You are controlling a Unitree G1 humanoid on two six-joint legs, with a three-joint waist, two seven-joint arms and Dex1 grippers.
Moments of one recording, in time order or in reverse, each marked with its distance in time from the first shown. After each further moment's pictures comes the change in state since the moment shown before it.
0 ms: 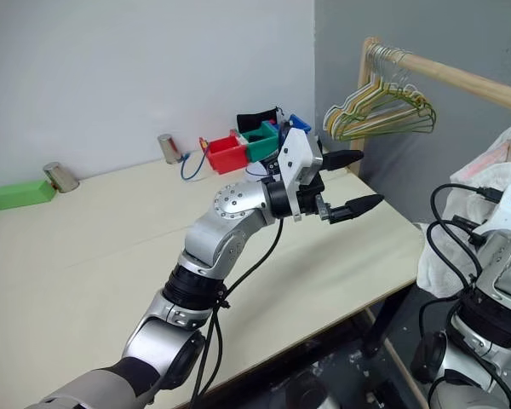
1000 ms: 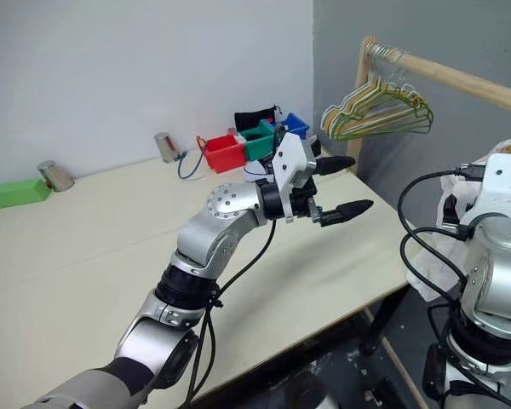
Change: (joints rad) left arm 0.022 0.065 0.003 -0.009 -0.009 0.042 -0.039; right arm 0.067 -0.037 0.297 -0.395 -0.045 0.017 -0.062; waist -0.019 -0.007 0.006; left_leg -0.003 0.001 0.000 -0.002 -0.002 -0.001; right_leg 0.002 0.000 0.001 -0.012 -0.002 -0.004
